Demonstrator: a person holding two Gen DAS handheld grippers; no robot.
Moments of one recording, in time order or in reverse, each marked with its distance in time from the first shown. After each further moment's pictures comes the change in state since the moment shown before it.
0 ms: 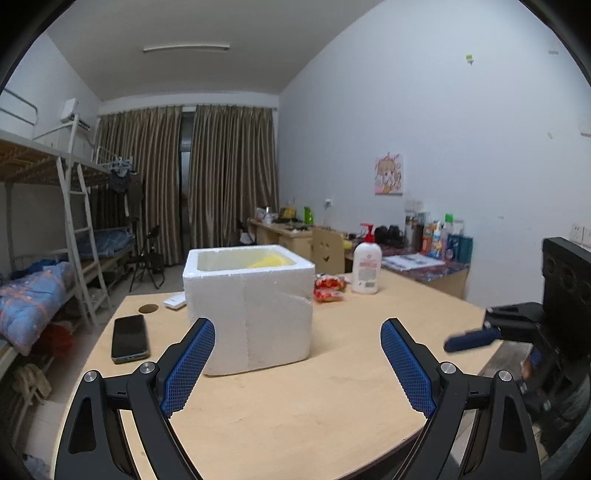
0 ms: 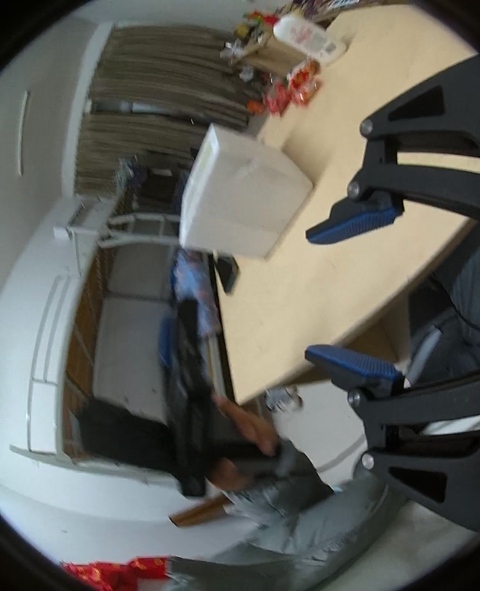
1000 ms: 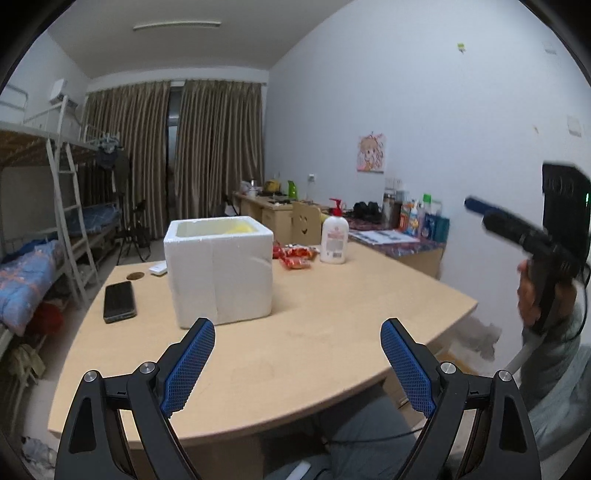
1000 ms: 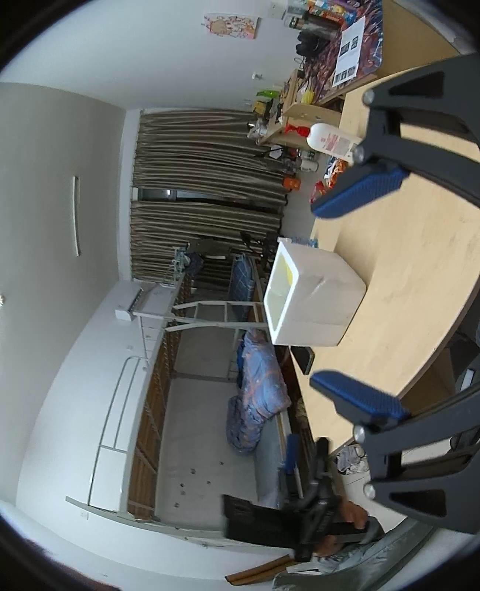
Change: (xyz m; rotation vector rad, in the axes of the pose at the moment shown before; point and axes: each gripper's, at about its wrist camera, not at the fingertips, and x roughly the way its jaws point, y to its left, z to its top) left arm -0.065 -0.045 -0.002 -0.036 0.105 -0.068; right arm -0.108 -0.012 0.035 0.091 -0.242 -0.311
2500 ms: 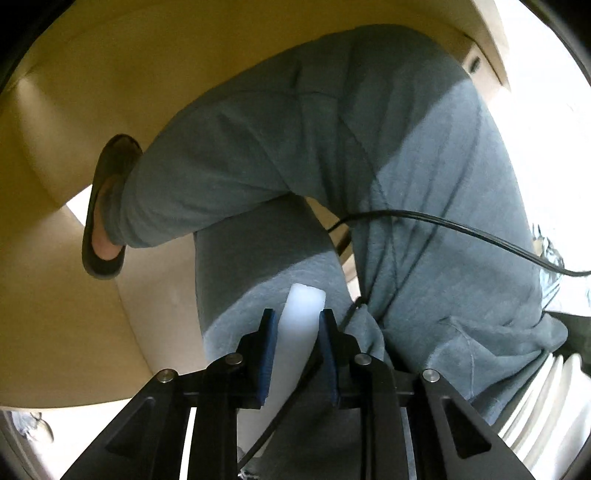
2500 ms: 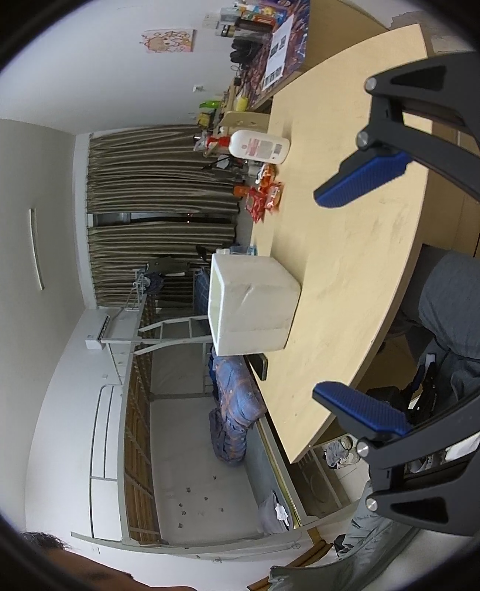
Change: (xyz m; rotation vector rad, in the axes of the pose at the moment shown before) left arm 0.213 0.015 -0.269 0.037 0.792 -0.205; right arm -0.002 -0.005 -0.064 0.143 0.155 -0.042
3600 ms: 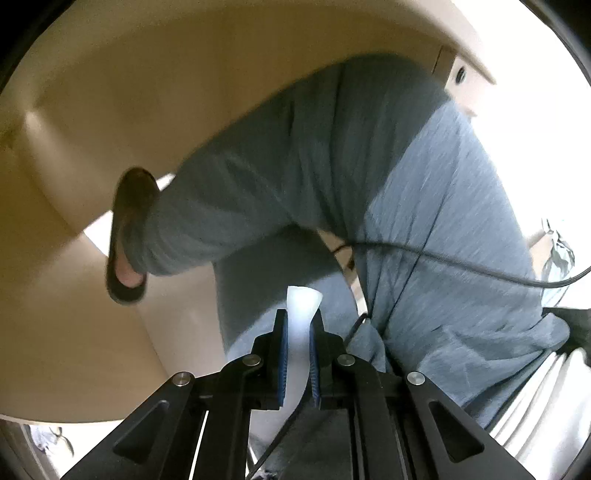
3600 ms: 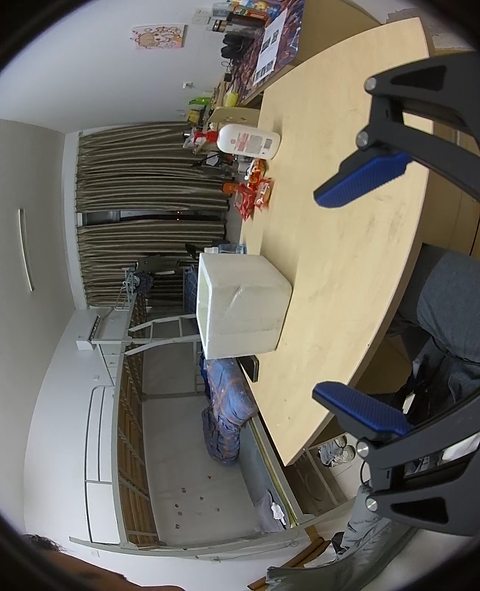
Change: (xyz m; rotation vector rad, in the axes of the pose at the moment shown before) left arm -0.021 -0.010 0.006 0.064 -0.048 0.065; right arm 0.013 -0.004 0.000 0.009 0.040 0.013
